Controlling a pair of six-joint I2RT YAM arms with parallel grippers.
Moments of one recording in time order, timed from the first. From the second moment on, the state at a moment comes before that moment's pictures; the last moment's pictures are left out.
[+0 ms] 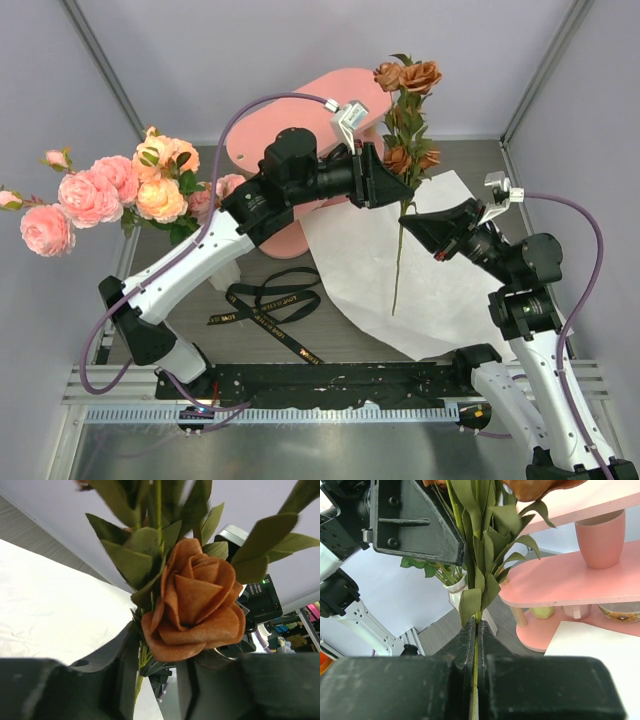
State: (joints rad) left arm -0.89 1.56 1.73 -0.19 0.41 -0.69; right arm 0.19 0.62 0.77 0.15 -0.72 0.62
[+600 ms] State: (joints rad) left arm -0.88 1.53 1.71 -0.21 0.37 -0.55; right arm 0.19 0.63 0.77 0.05 -0.59 0.57
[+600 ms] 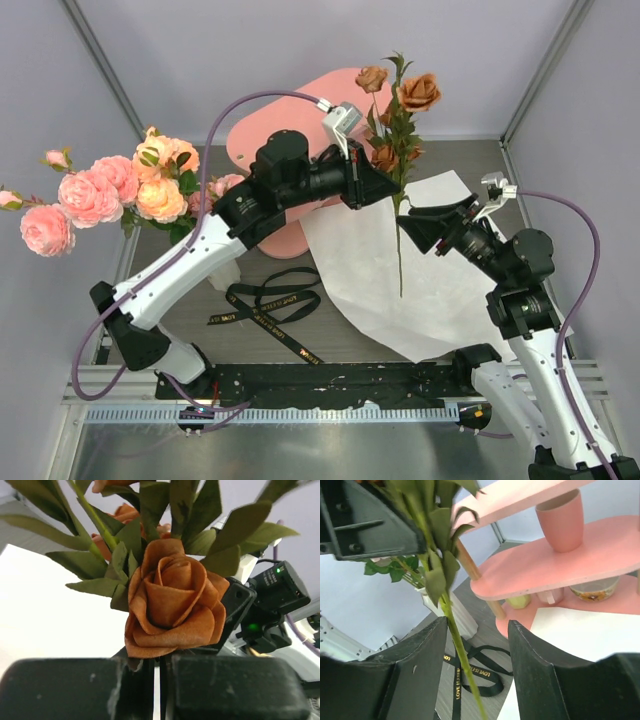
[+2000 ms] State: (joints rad) left arm -0.88 0.68 1.49 -0.60 -0.15 0.32; right arm 0.19 0.70 0.74 -0.10 -0.38 0.52
